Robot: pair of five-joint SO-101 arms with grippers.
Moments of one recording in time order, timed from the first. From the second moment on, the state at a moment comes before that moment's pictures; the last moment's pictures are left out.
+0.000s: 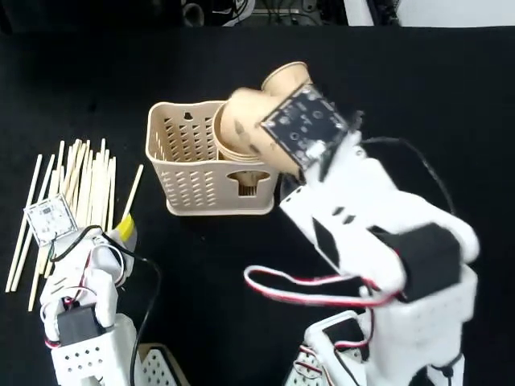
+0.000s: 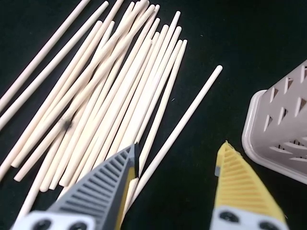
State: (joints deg) left arm -21.9 -103.7 91.1 62.4 9.3; right arm -20.7 -40.4 -1.9 99.3 24.8
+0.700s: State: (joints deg) left arm -21.9 -103.7 91.1 62.4 9.3; right arm -20.7 -40.3 0.4 91.4 28.4
